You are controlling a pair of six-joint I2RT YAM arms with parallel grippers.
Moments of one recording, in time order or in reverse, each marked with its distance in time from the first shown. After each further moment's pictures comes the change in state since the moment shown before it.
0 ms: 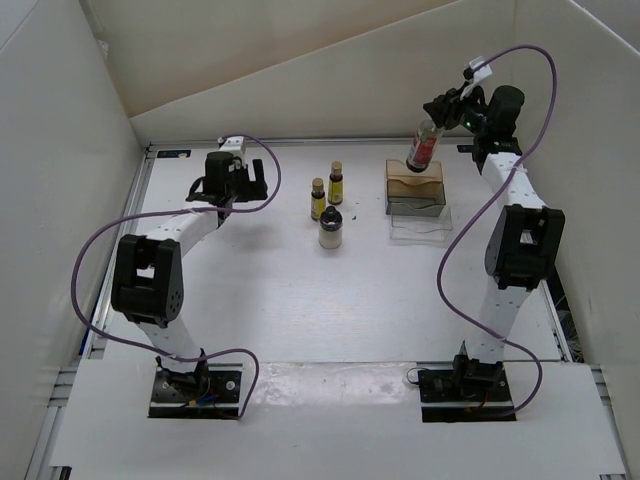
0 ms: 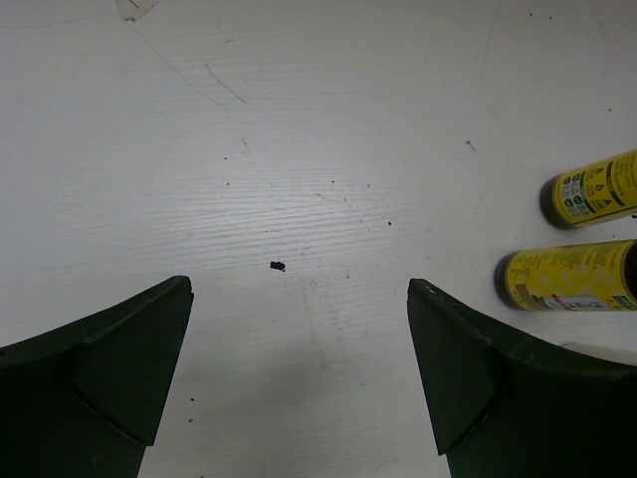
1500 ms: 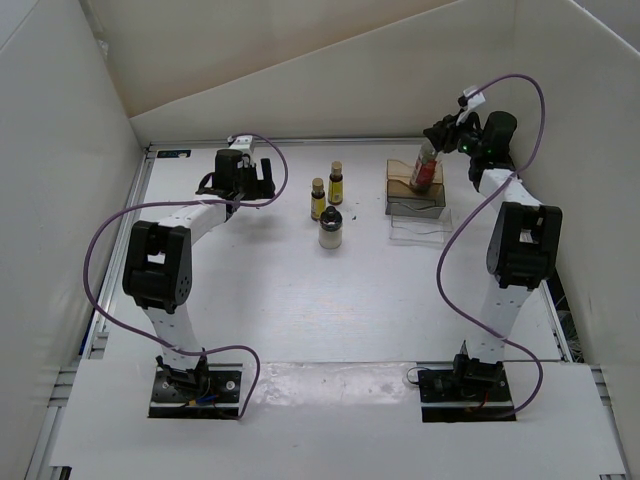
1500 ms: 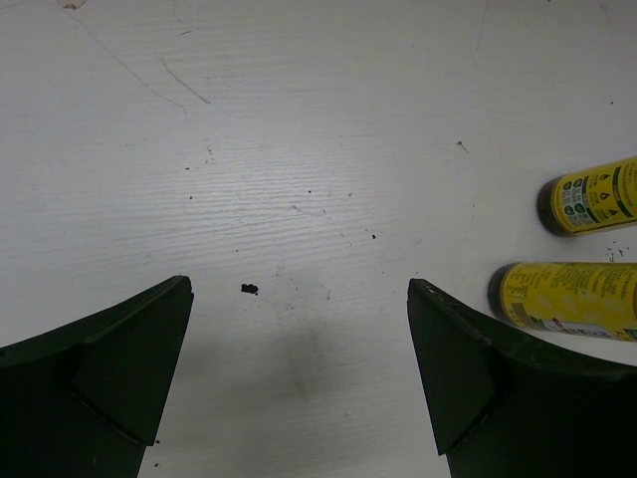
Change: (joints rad) left arm -0.019 0.128 0.089 -0.008 0.026 -0.016; right arm -0.032 0.023 -0.204 0.109 -0.005 -0.049
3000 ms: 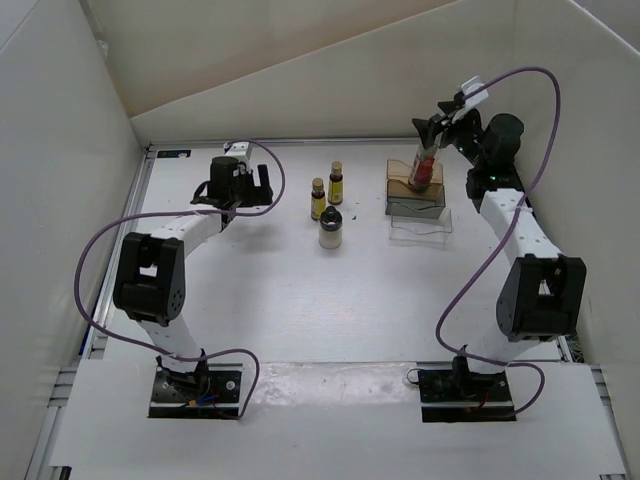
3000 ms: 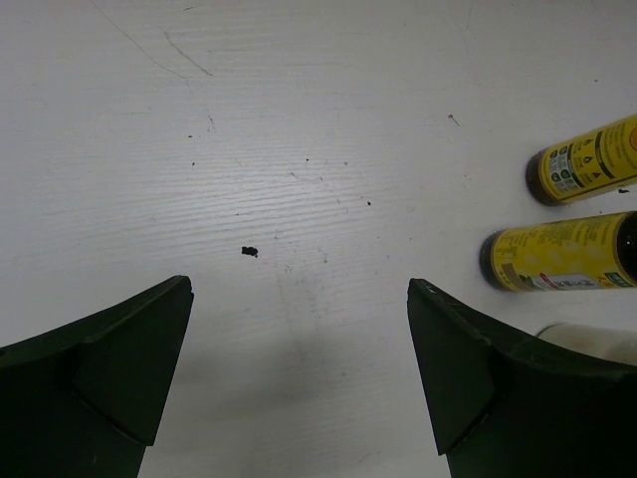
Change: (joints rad) left arm -0.001 -0.090 -0.106 0.031 0.003 -0.003; right arm 0.104 -0.402 -0.232 0.051 0.170 -0.072
